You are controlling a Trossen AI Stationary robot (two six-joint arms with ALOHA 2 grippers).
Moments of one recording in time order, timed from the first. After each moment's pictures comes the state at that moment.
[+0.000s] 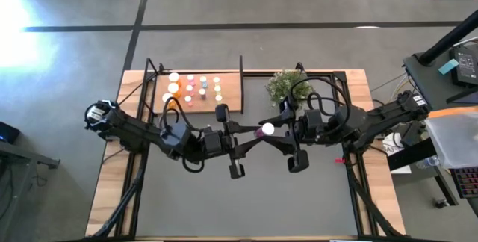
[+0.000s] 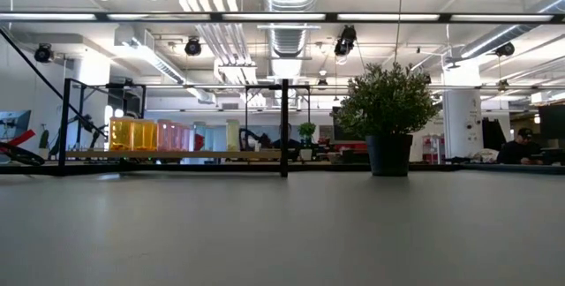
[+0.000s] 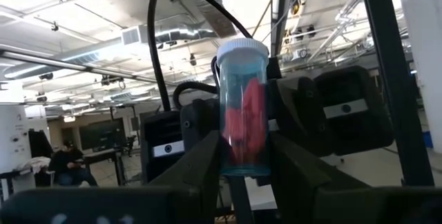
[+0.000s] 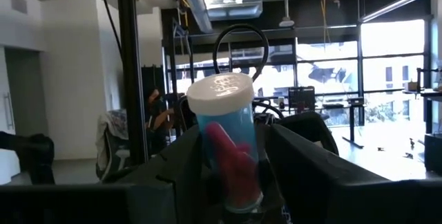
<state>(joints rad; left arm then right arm) -0.36 1.58 1.38 0.72 -0.47 0.40 0.35 1.33 1.28 0.39 0.25 -0.03</state>
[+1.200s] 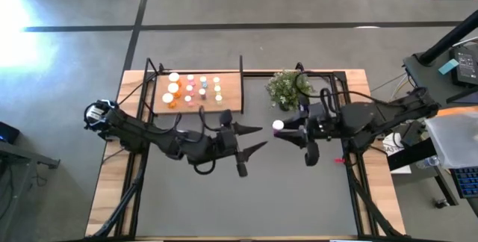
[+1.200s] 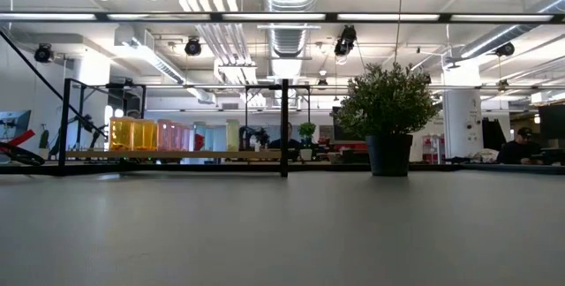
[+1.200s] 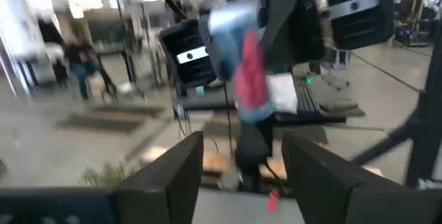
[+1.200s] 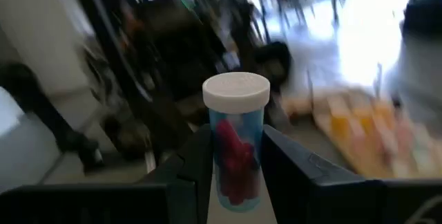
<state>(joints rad) -0.36 1.57 1.38 0.31 -0.65 0.09 0.35 1.16 1.28 -0.22 0.31 0.27</state>
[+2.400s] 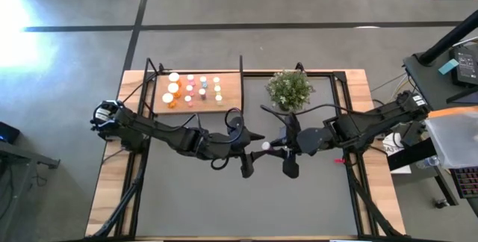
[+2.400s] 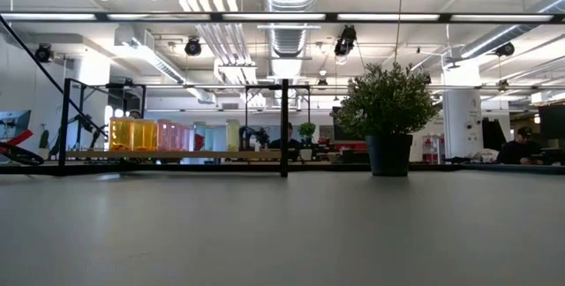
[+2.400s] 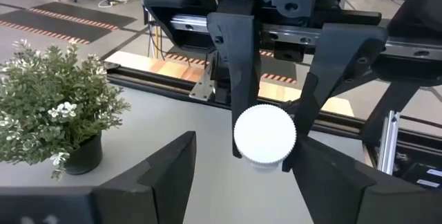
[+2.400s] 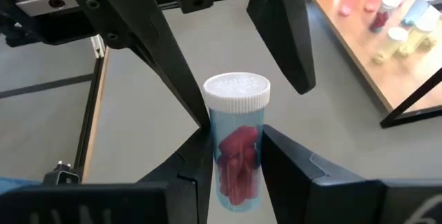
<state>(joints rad) -0.28 1.63 1.38 0.00 -0.46 -0.27 0.35 1.33 1.28 -0.59 0.26 0.39</state>
